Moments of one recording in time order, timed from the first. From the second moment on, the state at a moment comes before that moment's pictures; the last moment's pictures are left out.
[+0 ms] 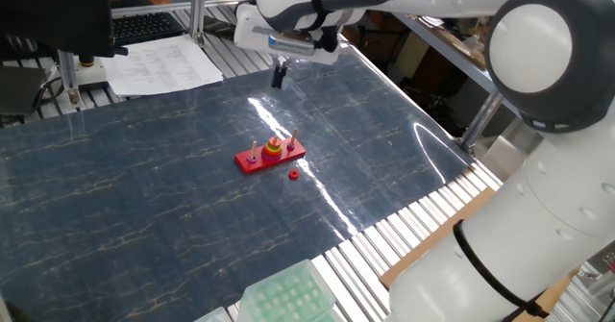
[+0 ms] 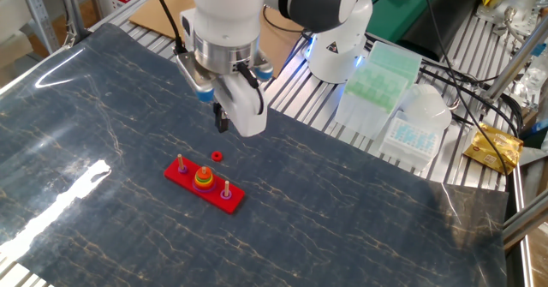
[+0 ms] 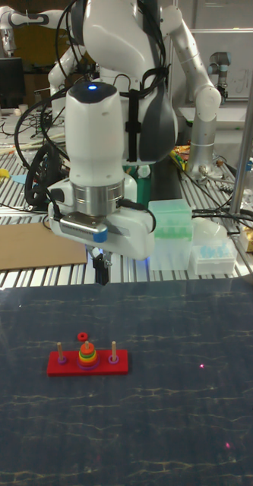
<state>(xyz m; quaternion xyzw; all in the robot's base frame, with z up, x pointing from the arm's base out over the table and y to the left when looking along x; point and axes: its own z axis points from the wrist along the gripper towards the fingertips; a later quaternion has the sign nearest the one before) 0.536 -0.032 0.293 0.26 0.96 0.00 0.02</state>
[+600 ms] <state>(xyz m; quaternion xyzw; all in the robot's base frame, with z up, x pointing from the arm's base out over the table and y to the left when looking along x) 0.536 -0.031 0.291 0.31 0.95 0.00 0.00</state>
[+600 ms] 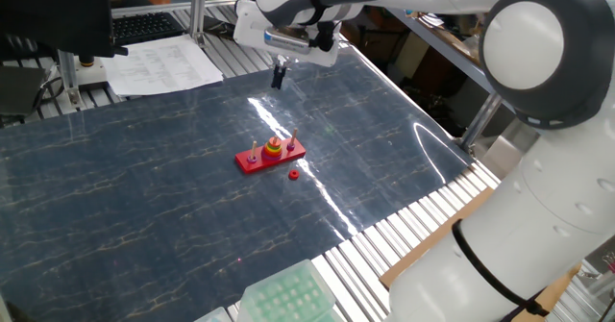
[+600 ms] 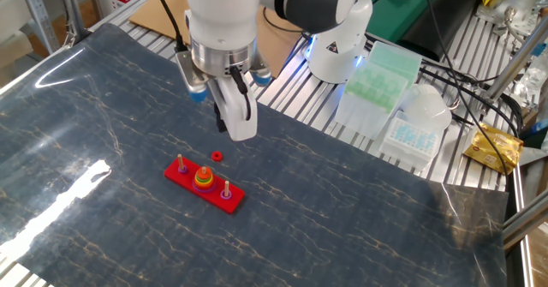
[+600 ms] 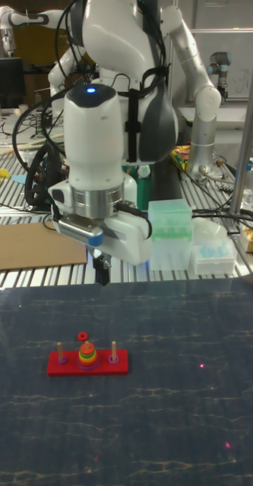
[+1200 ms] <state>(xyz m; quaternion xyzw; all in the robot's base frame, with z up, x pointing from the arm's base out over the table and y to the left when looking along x) 0.539 -0.037 0.273 0.31 0.95 0.00 0.00</state>
